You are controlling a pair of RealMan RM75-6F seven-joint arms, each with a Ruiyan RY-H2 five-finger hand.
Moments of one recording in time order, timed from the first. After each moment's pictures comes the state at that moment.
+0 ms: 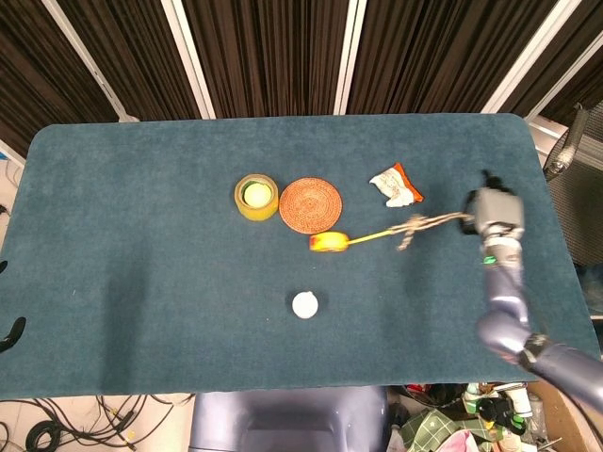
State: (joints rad) left arm -0.02 -1.06 -0.06 -1.65 1.47 1.58 0.08; right arm 0.77 -1.28 0.33 -1.34 -0.43 0.94 -0.52
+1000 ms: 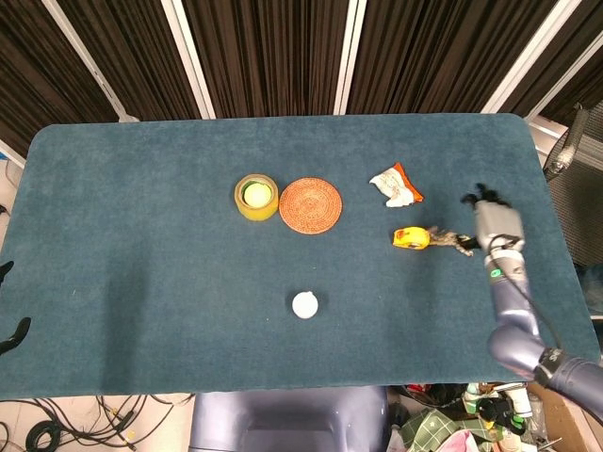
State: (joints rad) left arm -0.03 -1.06 -0.06 -1.65 1.47 1.55 0.07; right arm 0.73 -1.24 0.30 -1.50 -0.49 0.92 -0.46
